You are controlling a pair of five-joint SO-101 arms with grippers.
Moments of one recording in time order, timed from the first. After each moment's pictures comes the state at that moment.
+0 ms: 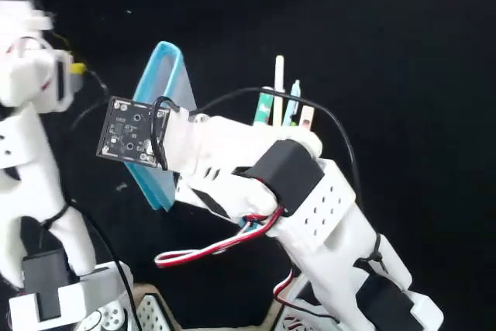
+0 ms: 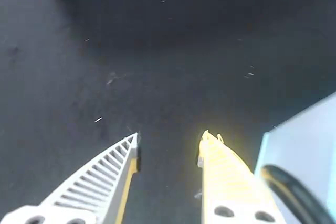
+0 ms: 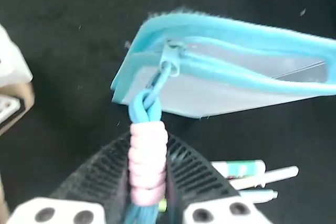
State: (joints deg) left arm -17.1 -14.0 -31.8 100.4 -15.6; right arm -48.8 -22.8 -8.4 95.7 29.2
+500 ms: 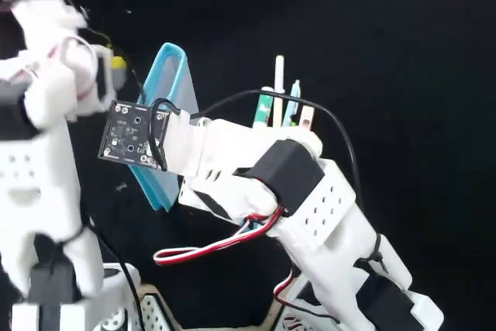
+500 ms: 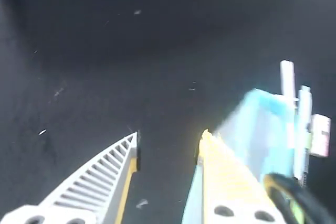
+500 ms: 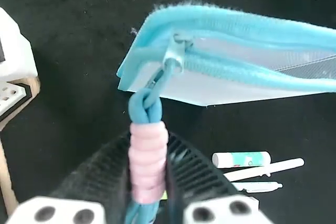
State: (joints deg) left arm -4.8 -20.4 -31.4 100.6 -2.0; right arm -48.8 -22.8 -8.4 96.9 29.3
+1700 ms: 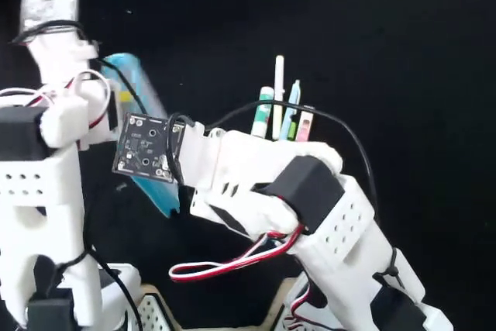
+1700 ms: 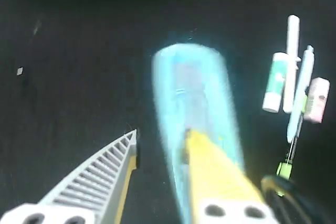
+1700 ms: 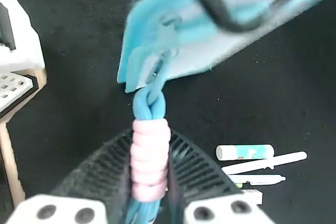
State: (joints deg) left arm -6.8 -28.2 -11.1 100.6 5.4; right arm -48.9 -29.0 -3.6 97.3 29.5
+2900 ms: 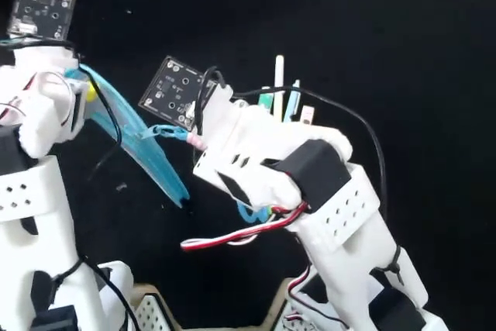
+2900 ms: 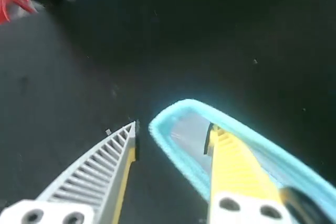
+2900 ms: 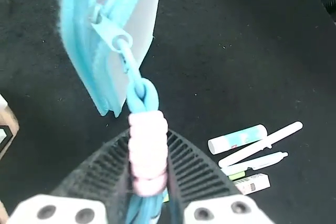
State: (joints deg) left arm -18.1 -35.4 1.6 77.9 -24.7; right arm -40.4 -29.1 -0.7 90.1 20.8
